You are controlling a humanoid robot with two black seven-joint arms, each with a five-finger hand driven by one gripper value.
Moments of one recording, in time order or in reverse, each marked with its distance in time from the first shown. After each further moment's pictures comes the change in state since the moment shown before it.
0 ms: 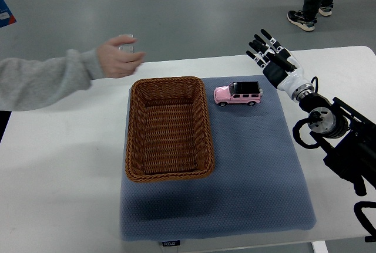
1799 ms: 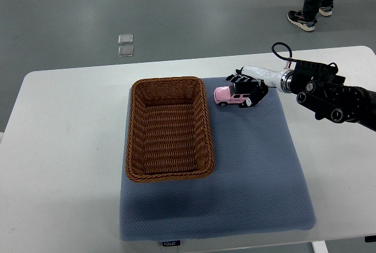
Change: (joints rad) left arm 0.000 0.000 -0.001 0.000 0.000 0.000 -0.001; right arm 0.366 -0.133 -0.857 0.002 -0.968 -0.186 -0.083
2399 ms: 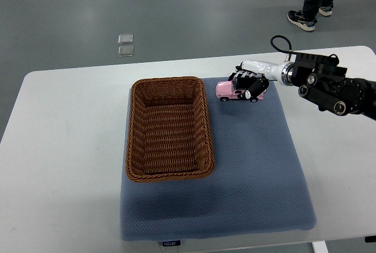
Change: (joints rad) left arm 0.000 0.000 -0.001 0.002 0.000 0.000 0.000; right arm 0.094 -0.068 -0.050 0.025 0.004 0.044 0.005
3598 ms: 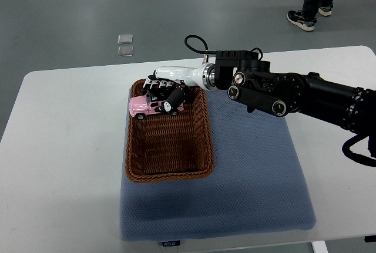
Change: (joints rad) left arm -0.001 0.000 0.002 -0.004 0.000 -0.001 0.000; right arm 0.074 0.307 0.001 0.104 0.078 0.005 -0.031
